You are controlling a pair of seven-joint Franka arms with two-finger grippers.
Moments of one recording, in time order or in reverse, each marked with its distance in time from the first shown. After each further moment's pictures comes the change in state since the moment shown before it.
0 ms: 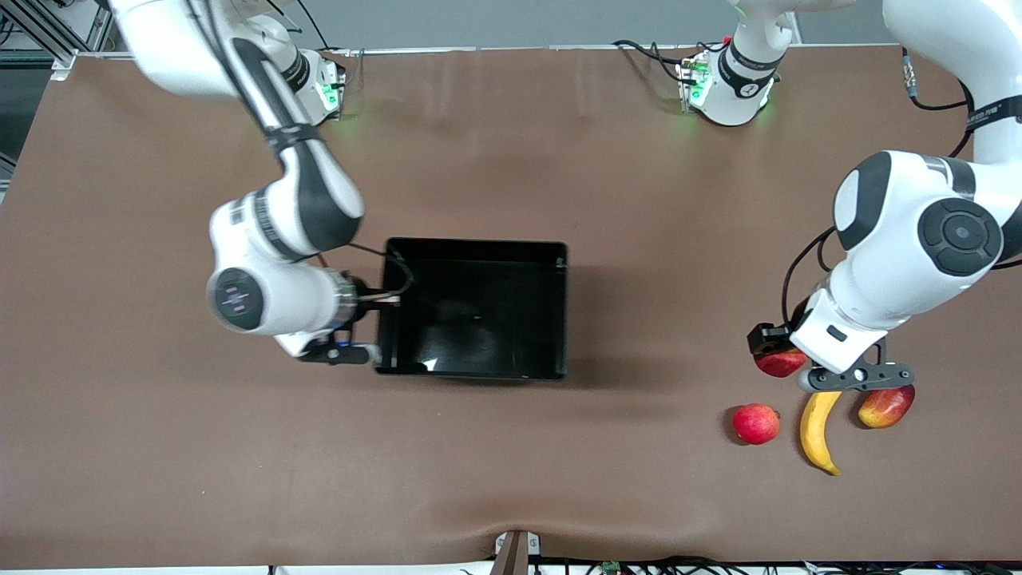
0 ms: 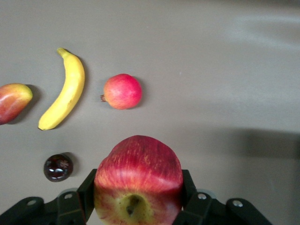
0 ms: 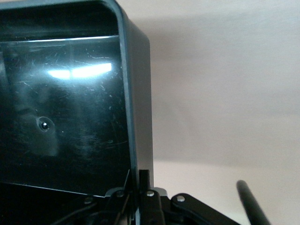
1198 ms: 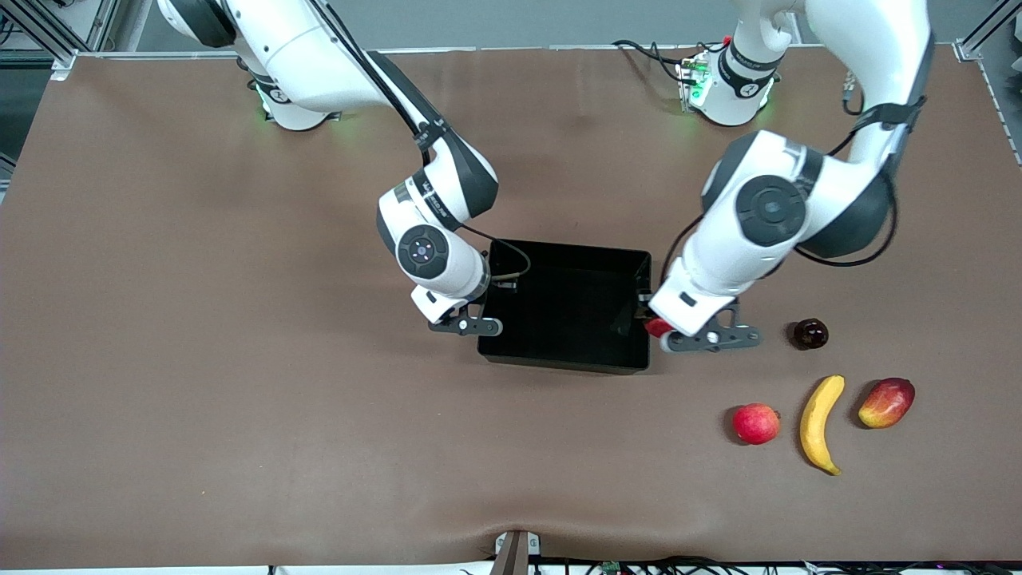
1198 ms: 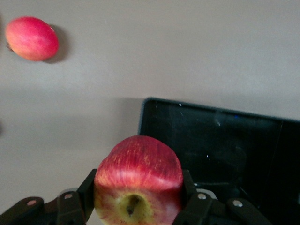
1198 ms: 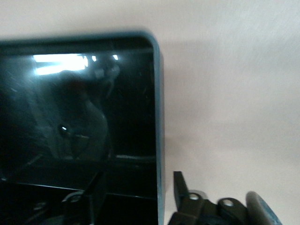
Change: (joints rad) left arm -0.164 0.029 -0.084 -0.058 0.000 -0.009 -0.240; right arm 0.245 0.131 -0.022 0.025 0.003 0.300 0.209
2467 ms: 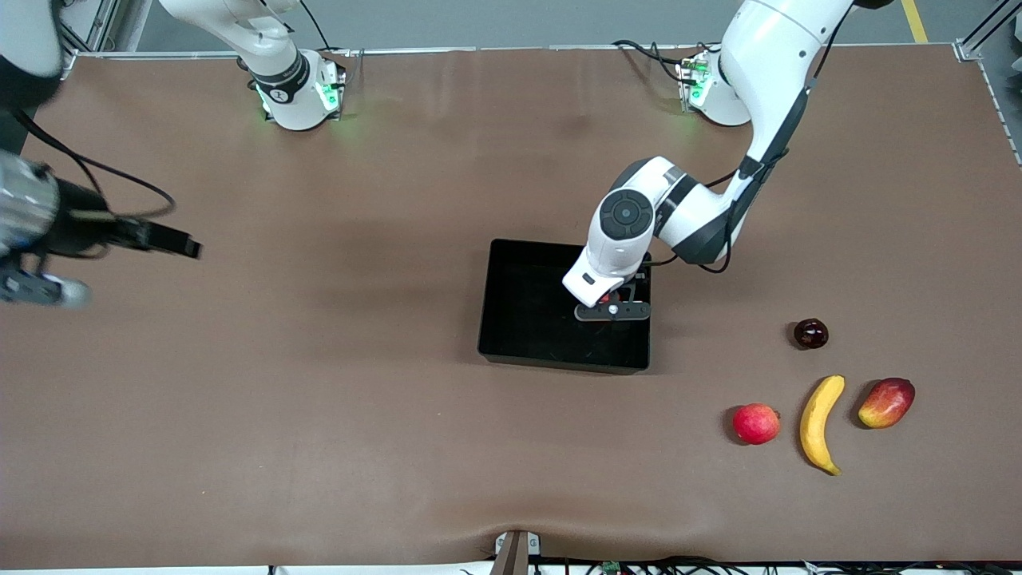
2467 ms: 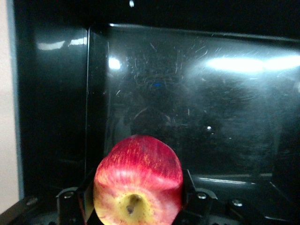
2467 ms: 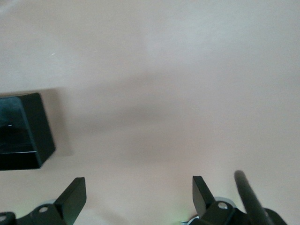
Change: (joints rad) left arm -0.140 0.113 0.003 -0.275 0.121 0.306 -0.196; right arm -0.530 -0.500 -0.089 0.122 -0.186 -0.762 -0.372
